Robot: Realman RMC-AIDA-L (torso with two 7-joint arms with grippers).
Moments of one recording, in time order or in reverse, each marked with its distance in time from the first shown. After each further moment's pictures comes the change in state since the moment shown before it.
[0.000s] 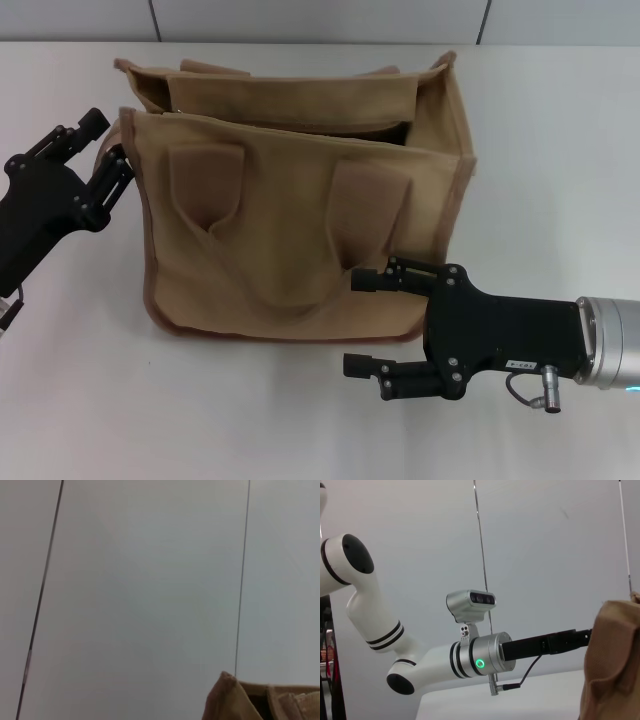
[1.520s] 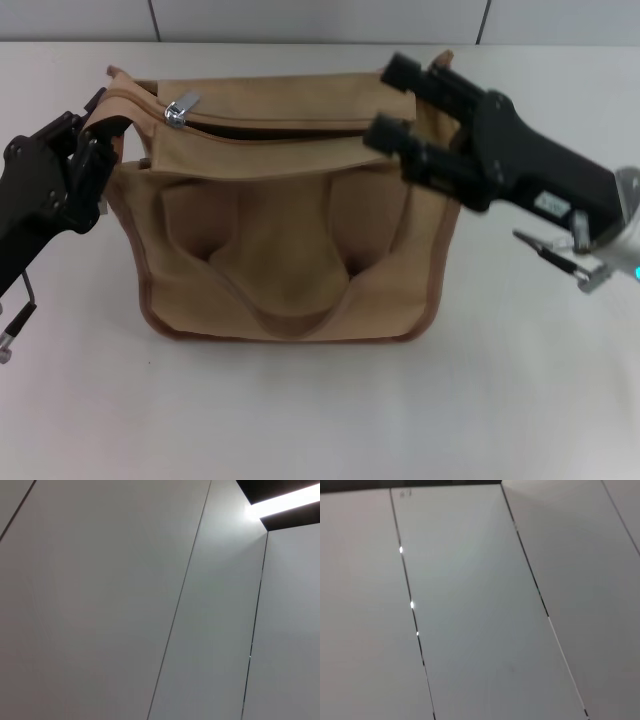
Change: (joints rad) left arm -0.006 0.002 0.016 -0.013 0.007 0.285 -0.205; right arm 0.108 0.000 0.003 0.111 0.445 -0.129 0.173
